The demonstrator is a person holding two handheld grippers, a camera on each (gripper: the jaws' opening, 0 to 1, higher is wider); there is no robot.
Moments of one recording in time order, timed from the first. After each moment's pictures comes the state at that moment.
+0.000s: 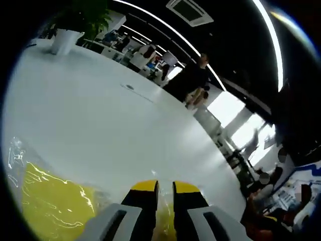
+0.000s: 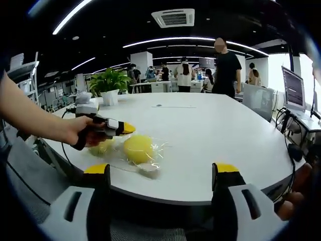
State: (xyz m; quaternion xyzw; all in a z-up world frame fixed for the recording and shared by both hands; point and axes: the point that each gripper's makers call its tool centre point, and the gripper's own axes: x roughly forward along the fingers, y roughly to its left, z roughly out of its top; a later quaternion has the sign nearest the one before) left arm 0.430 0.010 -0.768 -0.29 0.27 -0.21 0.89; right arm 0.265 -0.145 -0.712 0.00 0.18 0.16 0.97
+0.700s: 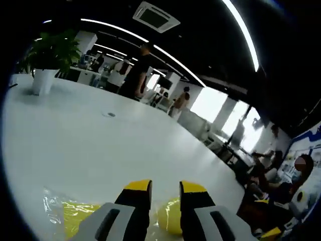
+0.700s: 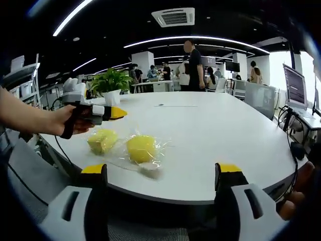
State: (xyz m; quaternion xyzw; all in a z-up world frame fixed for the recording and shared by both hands) left arm 0.401 0.030 -0.699 -0.19 0.20 -0.28 0.92; right arm 0.265 -0.141 -0.713 0.00 0.19 0.17 0.97
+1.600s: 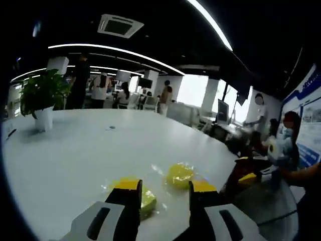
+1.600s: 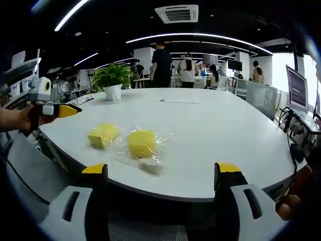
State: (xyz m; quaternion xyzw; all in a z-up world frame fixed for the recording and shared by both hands) left arm 0.289 0.105 -0.672 -0.05 0.19 -0.33 0.93; right arm 0.263 -0.140 -0.718 -0.01 0.20 0.18 0.96
